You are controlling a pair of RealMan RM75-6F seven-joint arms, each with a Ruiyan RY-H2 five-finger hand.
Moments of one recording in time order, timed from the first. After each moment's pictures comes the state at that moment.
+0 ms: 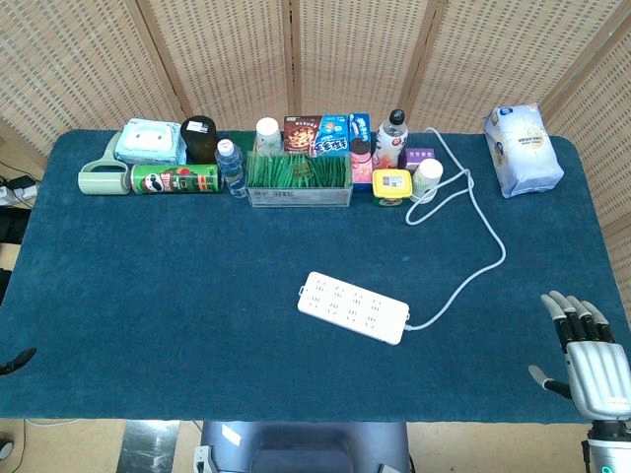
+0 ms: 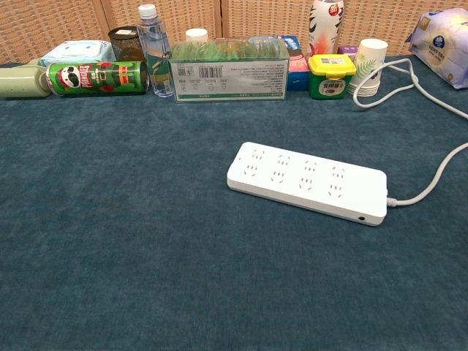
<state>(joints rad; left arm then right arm) 0.00 -0.82 -0.03 -1.90 1.53 1.57 -0.10 0.01 -1.07 0.04 -1.76 -1.57 1.56 -0.18</state>
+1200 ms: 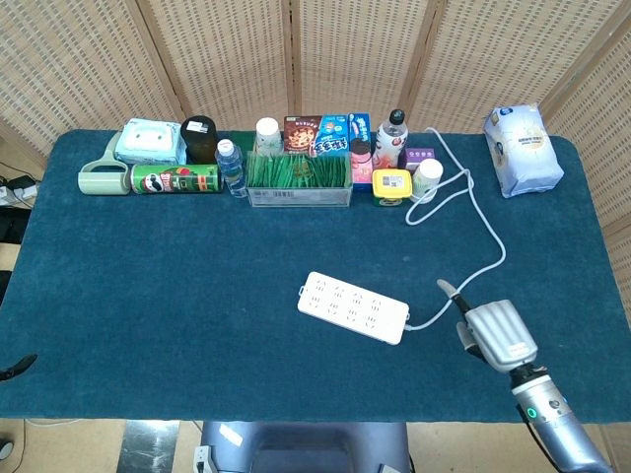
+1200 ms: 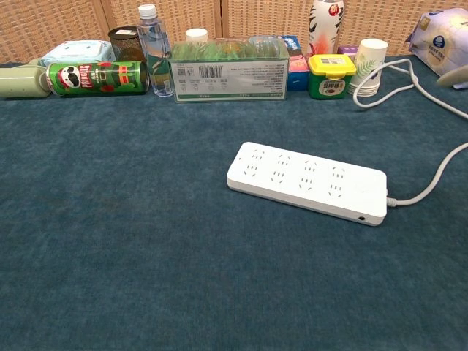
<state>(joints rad) 0.00 -0.83 -0.01 -1.85 1.54 1.53 -0.15 0.30 -1.10 0.09 -1.83 -1.53 1.14 -0.32</state>
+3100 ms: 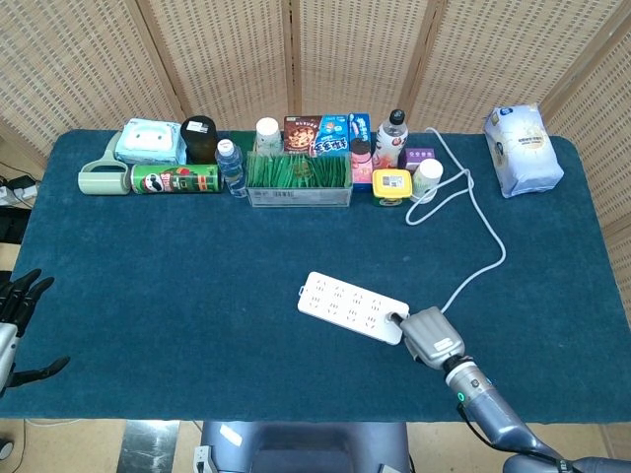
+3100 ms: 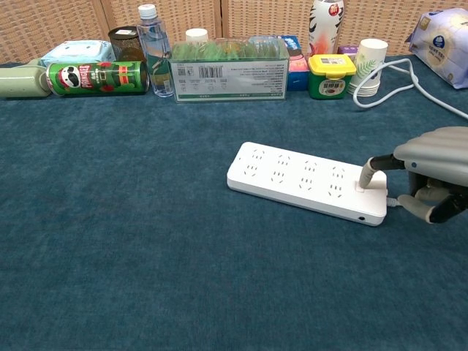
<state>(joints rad) -0.05 -0.83 0.01 -1.96 1.57 1.47 0.01 0.55 -1.29 0.03 -1.85 -1.12 0.95 -0.69</state>
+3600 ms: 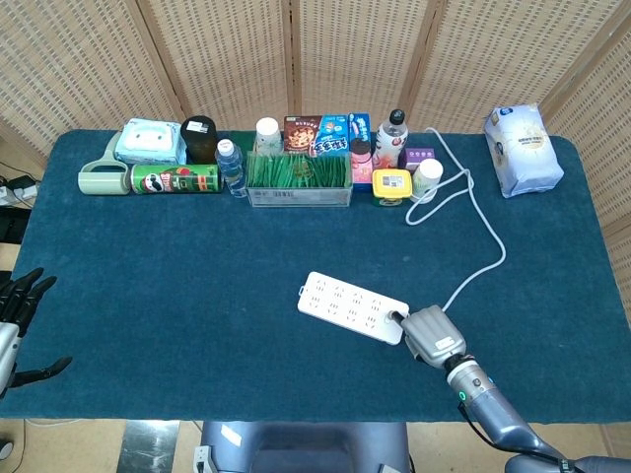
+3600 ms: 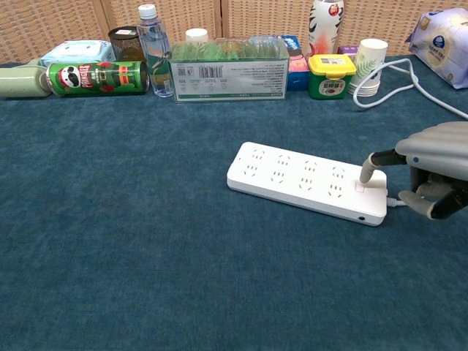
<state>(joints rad) -0.05 -0.82 0.01 -1.99 1.57 1.48 0.02 0.57 -1.27 0.01 -1.87 -1.12 0.97 -0.68</state>
